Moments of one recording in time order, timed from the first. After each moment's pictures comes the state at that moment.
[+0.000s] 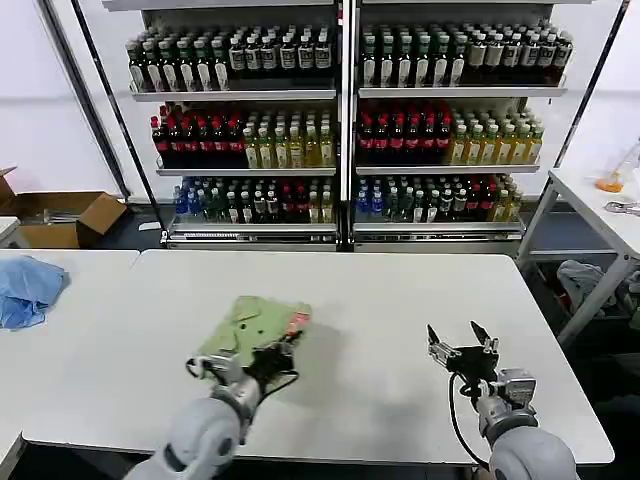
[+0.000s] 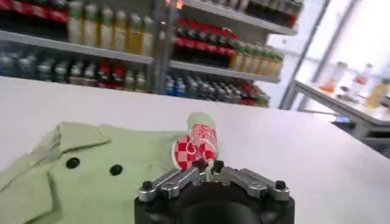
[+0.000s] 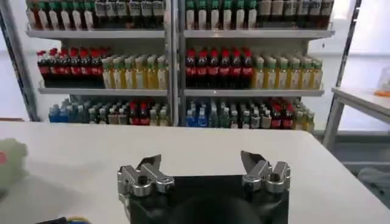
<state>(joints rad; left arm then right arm) 1.05 -1.12 -0.04 -1.92 -0.75 0.47 -0.26 -1.38 1.10 0.48 2.16 0.49 -0.47 0.26</state>
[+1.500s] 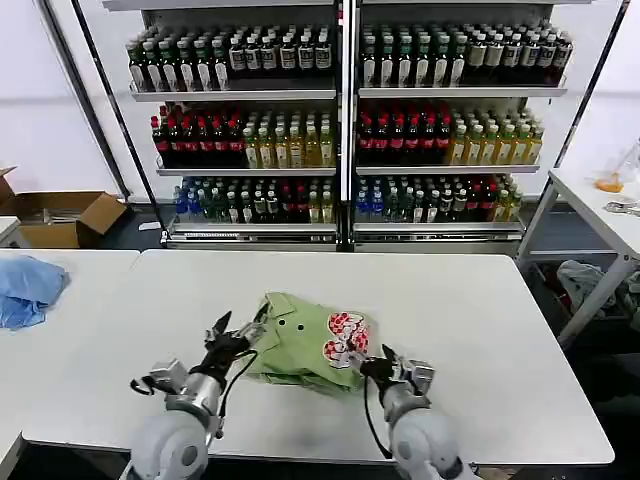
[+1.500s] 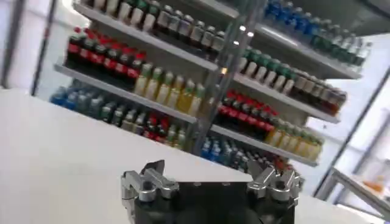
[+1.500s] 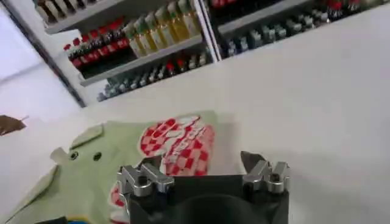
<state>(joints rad) 1.25 -1.16 -0.34 -2.03 -0.80 0.25 -0.27 -1.13 1.36 0.15 1.85 0.71 -0.47 0.41</state>
